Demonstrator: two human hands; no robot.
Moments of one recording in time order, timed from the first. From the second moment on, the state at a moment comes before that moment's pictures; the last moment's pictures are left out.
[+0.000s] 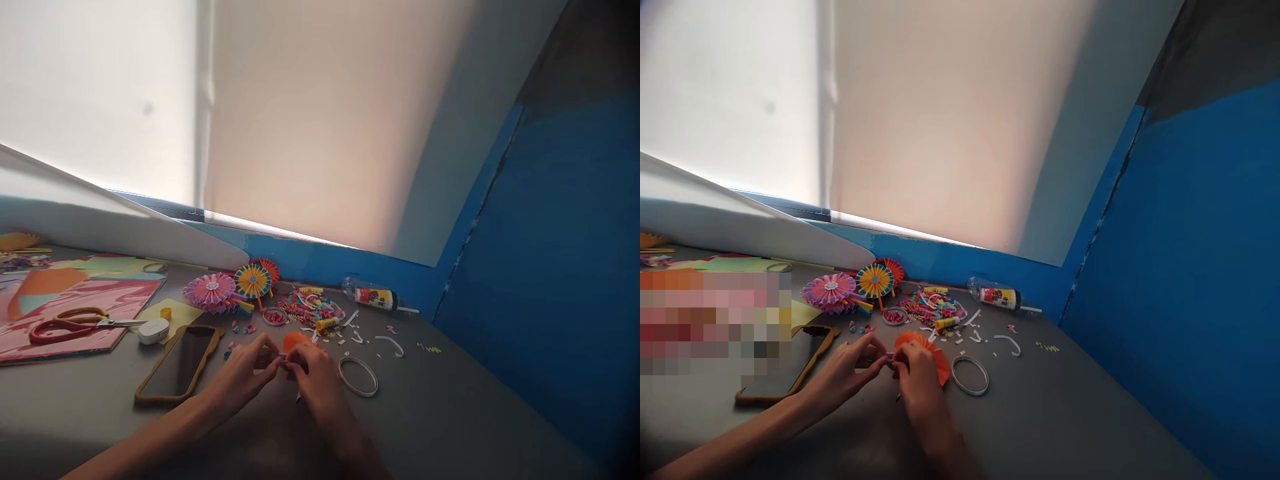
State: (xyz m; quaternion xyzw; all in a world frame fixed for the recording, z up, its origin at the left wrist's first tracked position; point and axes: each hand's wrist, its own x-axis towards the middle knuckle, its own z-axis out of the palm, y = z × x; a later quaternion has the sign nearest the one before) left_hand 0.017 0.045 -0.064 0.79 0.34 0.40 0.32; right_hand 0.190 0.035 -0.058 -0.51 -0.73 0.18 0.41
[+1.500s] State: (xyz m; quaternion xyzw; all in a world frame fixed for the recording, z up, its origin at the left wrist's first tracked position) left_hand 0.005 0.061 -0.069 0.86 0.41 0.26 0.16; right_hand 0.234 -0.013 0.001 -0.38 -0.73 0.11 0.55
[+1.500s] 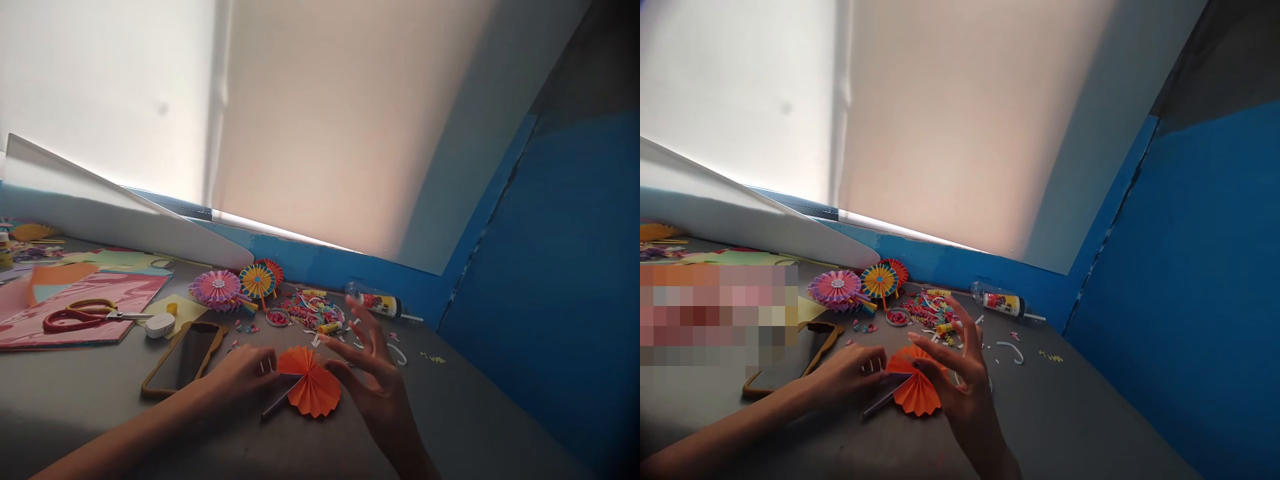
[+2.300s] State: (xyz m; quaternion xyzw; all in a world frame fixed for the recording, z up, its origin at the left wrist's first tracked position) left_hand 0.025 0.056 -0.004 0.73 0.32 0.56 0.24; right_hand 0.209 0.022 -0.016 -0.33 -0.72 0.27 0.55
